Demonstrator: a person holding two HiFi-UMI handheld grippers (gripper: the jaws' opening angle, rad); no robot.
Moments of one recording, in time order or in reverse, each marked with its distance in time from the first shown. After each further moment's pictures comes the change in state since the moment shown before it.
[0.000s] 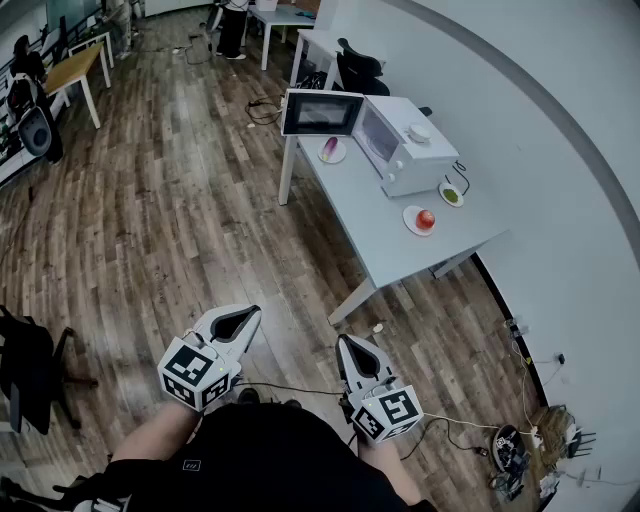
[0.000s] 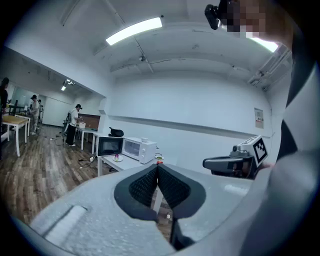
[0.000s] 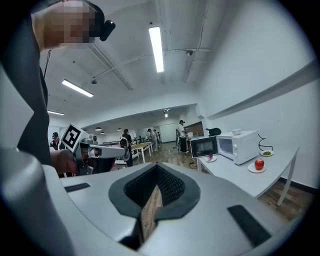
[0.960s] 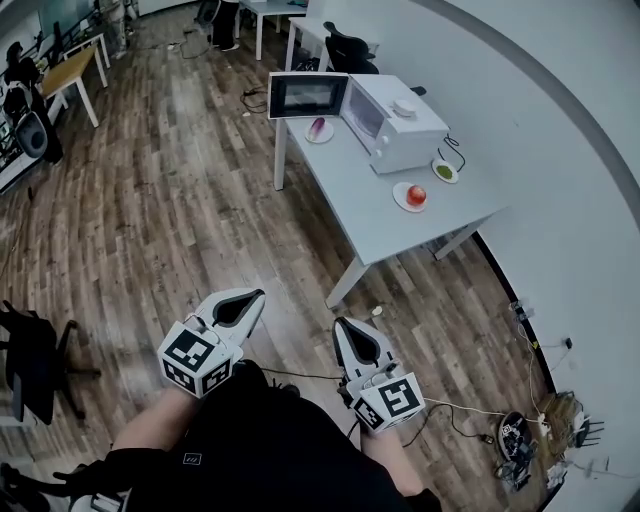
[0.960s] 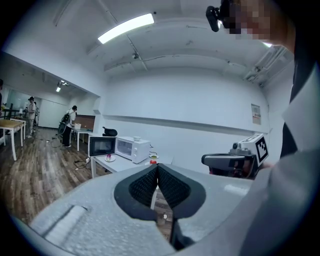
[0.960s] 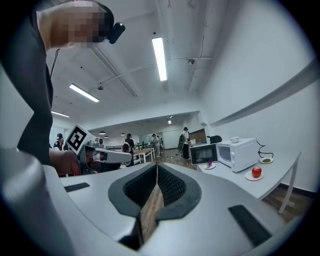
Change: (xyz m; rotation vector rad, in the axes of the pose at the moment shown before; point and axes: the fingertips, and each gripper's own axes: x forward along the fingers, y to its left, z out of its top) left arm 0.041 -0.071 -0.004 0.031 0.014 -0.024; right arm -0.054 -0.031 0.008 -0.045 -0.081 0.049
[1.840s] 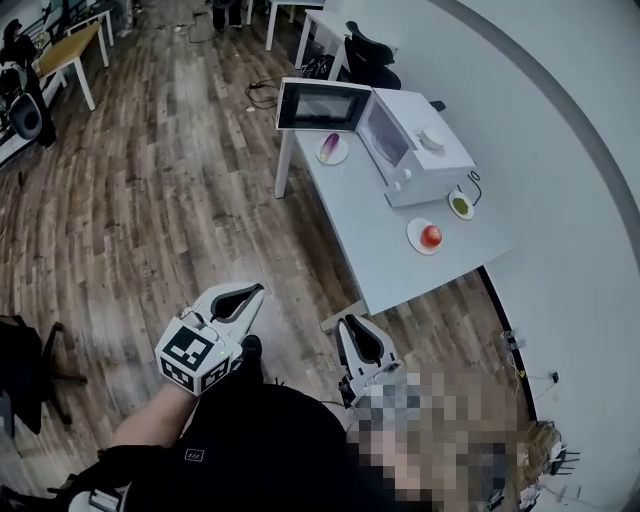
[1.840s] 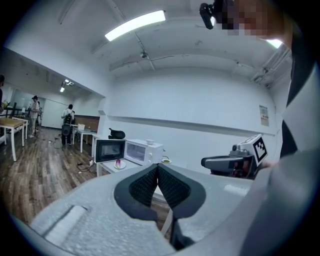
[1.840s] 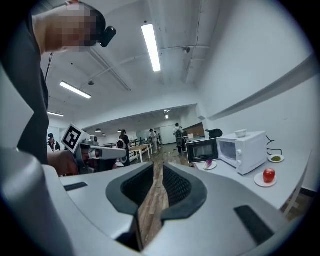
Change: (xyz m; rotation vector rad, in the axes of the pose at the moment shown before) left arm 0.093 0.154 0.024 -0.013 -0.019 0.035; right arm 0.159 -0.094 -0.004 0.040 0.059 -0.014
